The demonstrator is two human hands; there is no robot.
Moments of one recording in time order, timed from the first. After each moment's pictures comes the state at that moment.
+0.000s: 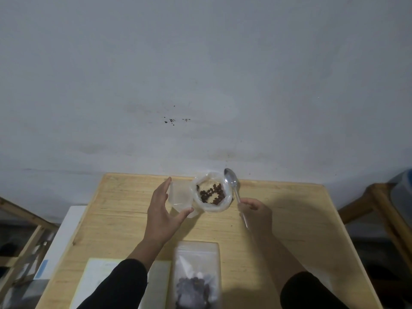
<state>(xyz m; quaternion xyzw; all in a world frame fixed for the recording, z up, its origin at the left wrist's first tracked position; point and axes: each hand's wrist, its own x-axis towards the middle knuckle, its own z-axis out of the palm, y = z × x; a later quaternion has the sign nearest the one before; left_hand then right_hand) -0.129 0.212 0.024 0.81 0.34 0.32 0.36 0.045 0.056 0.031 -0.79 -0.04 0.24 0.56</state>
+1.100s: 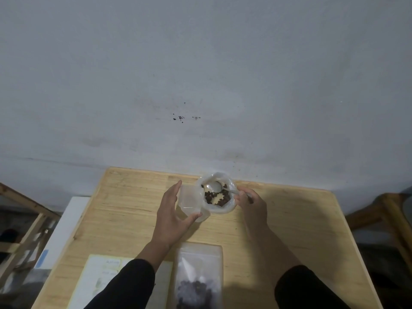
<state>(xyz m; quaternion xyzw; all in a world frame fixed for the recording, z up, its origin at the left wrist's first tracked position) -0.122 0.213 0.004 0.80 0.35 0.28 0.38 0.052 0.091 0.027 -0.77 -0.11 0.25 0.58</state>
